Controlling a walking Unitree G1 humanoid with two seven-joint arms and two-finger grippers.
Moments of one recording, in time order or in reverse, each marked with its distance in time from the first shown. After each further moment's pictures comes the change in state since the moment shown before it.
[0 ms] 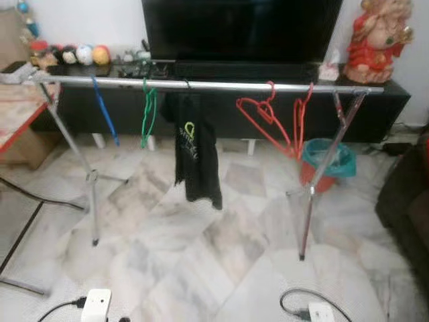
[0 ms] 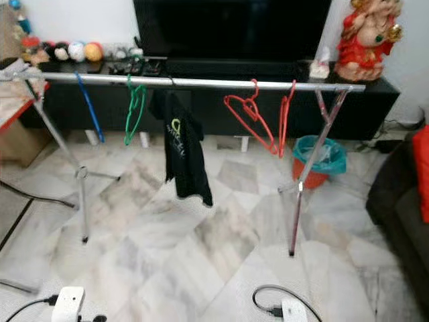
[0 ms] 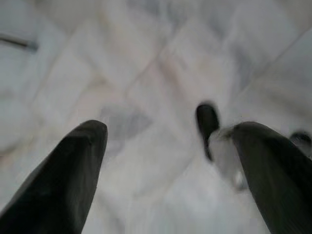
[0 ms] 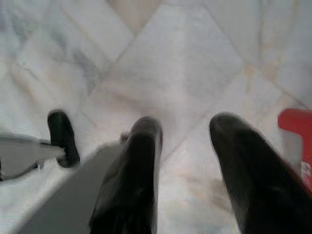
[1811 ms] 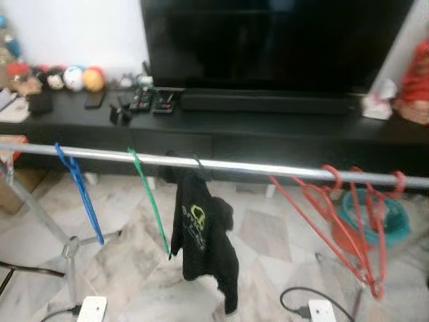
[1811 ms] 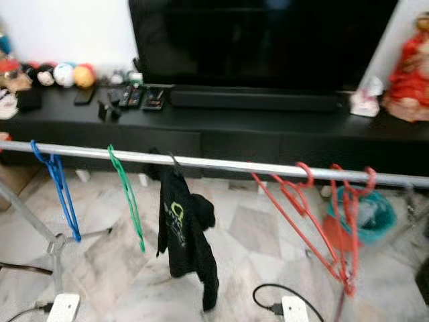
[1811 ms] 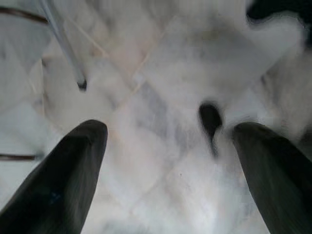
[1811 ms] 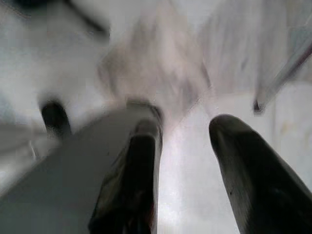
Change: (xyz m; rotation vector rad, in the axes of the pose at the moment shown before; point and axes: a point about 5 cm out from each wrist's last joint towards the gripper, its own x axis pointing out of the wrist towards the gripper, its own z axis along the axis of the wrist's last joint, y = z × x) left arm 0.001 0.009 0.018 0.033 -0.059 0.018; right arm -0.006 0.001 -0.029 0.002 0.092 0.004
